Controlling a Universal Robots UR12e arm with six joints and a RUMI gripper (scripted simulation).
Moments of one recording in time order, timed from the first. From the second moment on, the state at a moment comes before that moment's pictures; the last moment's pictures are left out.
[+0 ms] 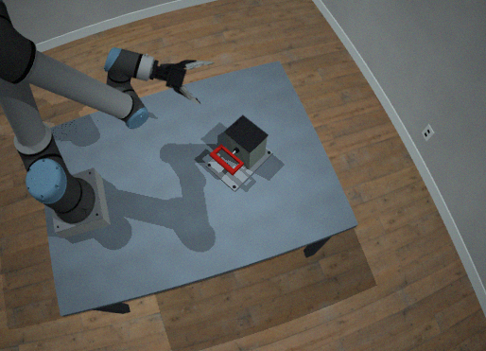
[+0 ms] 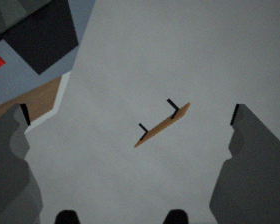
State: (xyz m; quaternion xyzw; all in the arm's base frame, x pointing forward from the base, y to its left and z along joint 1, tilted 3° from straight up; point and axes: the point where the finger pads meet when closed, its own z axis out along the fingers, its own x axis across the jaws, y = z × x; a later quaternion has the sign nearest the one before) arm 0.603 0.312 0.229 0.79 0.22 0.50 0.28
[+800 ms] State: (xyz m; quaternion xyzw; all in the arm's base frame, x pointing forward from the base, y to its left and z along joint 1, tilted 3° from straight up) arm 0.604 0.312 0.229 0.79 0.22 0.50 0.28
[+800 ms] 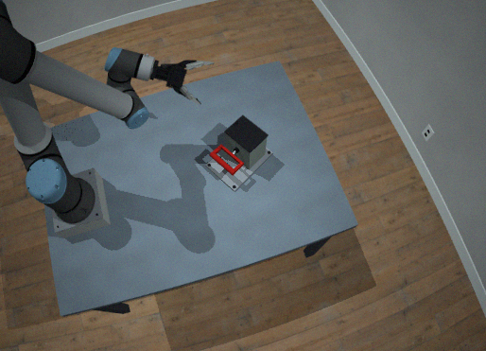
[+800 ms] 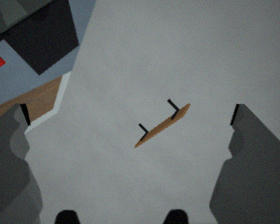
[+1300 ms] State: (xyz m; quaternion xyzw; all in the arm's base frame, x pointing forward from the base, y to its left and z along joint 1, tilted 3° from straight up) arm 0.635 0.293 0.200 0.81 0.26 0.44 0.28
